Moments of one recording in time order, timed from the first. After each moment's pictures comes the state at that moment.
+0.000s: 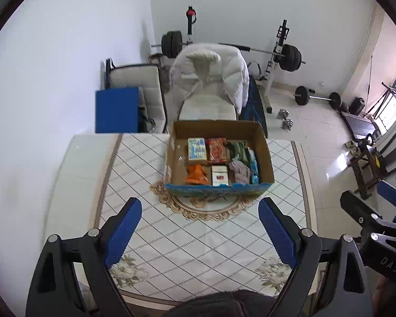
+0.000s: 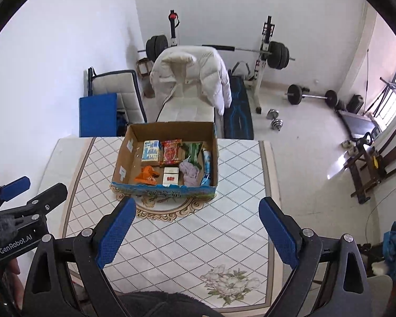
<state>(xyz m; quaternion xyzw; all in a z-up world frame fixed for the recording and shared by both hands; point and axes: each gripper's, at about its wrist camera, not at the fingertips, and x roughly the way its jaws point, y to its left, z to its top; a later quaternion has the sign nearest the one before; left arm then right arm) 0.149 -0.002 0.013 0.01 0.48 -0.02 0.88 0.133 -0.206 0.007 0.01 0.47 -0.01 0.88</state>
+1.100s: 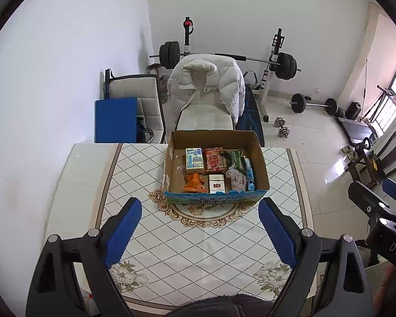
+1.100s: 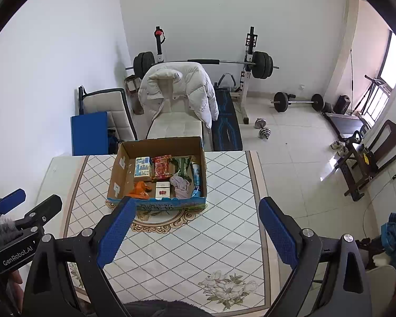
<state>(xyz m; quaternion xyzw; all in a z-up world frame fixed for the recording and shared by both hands) 0.138 -0.001 0.021 0.01 0.45 -0.03 0.89 0.116 -0.214 0.032 0.03 0.44 -0.05 0.90</state>
